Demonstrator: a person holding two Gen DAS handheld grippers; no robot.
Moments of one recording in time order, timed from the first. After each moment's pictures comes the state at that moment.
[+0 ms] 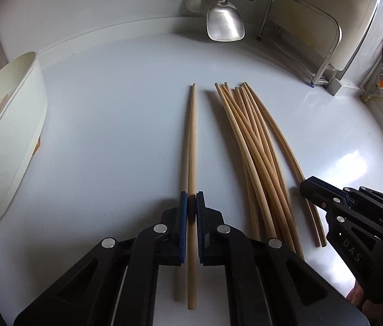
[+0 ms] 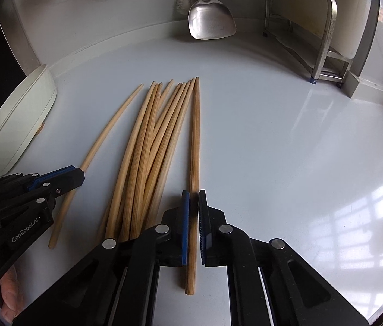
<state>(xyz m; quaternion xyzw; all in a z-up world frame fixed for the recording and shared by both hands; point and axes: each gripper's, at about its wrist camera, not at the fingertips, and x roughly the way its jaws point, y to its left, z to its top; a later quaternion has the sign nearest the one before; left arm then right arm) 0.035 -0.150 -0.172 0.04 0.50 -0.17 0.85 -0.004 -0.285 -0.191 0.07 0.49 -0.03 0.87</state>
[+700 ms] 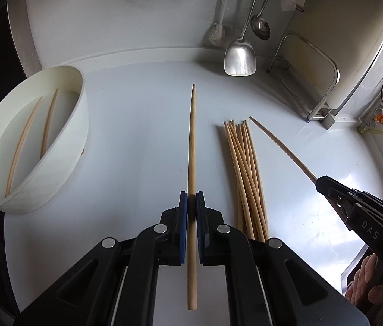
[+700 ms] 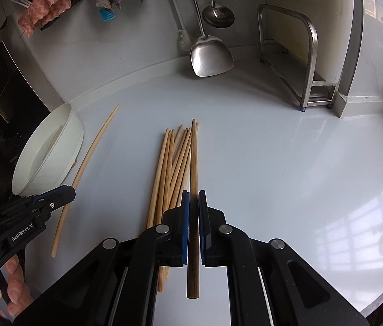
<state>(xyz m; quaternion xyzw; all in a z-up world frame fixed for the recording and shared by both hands) 0.018 -0.124 -0.104 0.00 0.49 -0.13 0.86 -0.012 -0.309 -0.119 0.12 0.46 0.01 0.88</state>
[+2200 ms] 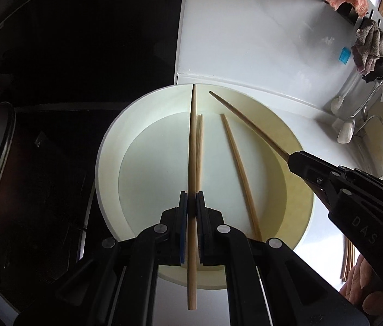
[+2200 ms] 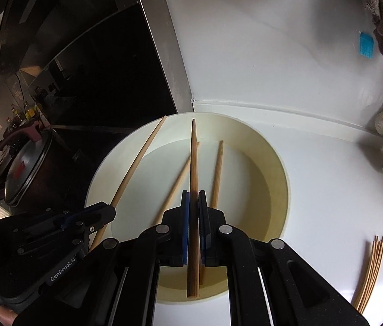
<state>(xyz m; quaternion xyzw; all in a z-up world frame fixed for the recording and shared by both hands) 0.104 0.160 -0.075 -0.06 0.48 -0.03 0.87 0.146 0.035 -0.081 0.01 0.44 0.18 0.88</state>
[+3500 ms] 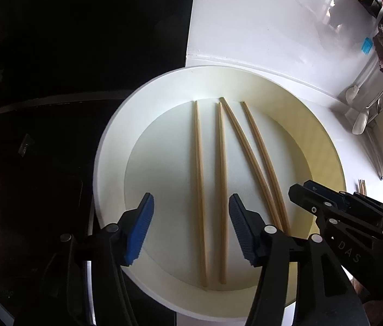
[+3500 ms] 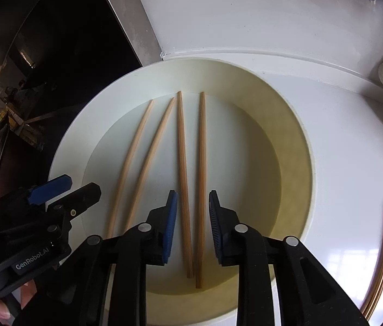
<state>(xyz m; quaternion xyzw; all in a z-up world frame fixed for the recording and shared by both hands) 0.141 0.182 -0.105 -0.05 0.52 -0.03 0.85 0.167 0.037 -0.138 0.04 0.53 0.11 0.84</state>
